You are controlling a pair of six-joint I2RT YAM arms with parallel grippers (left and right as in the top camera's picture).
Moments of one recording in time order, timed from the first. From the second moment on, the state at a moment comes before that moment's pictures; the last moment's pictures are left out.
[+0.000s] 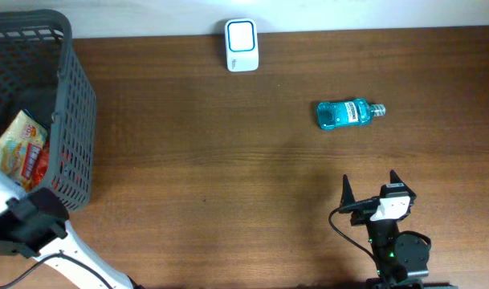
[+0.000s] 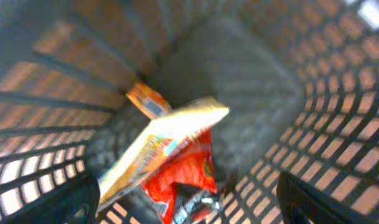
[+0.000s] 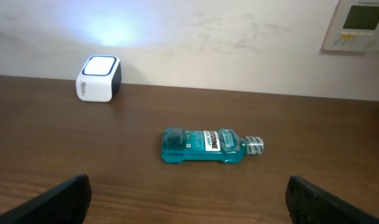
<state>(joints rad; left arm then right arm) 0.61 2.20 2.71 -1.62 -0.04 -0.18 0.05 0.01 0.01 -0.08 0.00 -0.04</state>
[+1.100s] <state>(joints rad) 0.59 2.08 2.60 -1.30 0.24 -0.13 0.05 0.01 0.01 -0.08 0.00 -0.04</state>
